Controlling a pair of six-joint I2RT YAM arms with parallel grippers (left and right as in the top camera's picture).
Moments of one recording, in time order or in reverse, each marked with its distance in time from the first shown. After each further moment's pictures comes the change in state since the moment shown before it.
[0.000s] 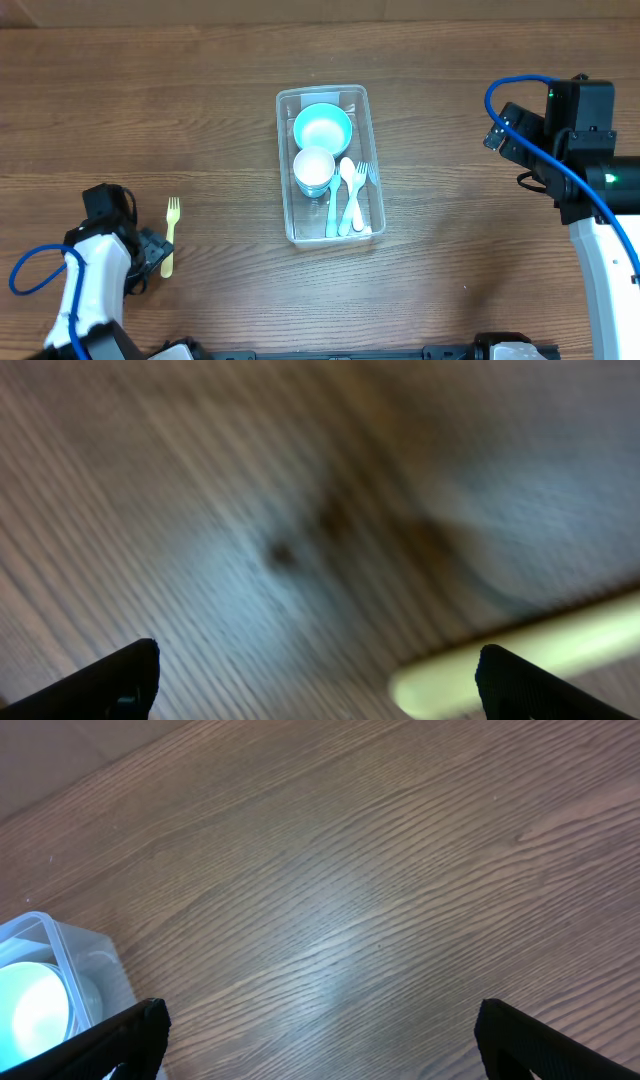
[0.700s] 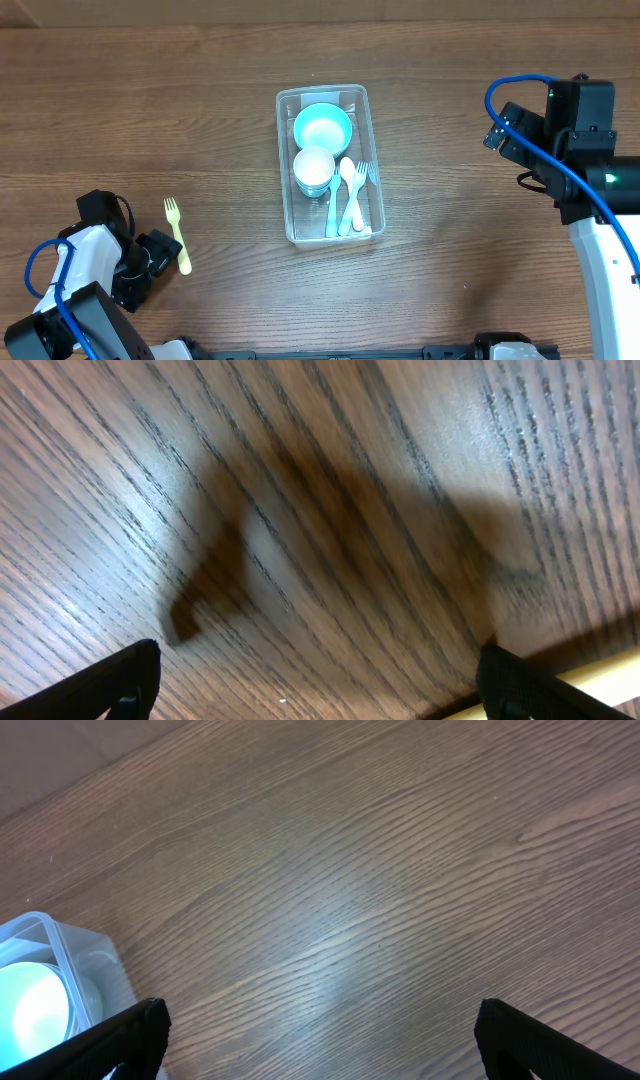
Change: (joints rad) left arm 0.070 0.129 0.004 0.007 0.245 -0.007; right arm 0.000 0.000 0.000 0.000 0.000 0.000
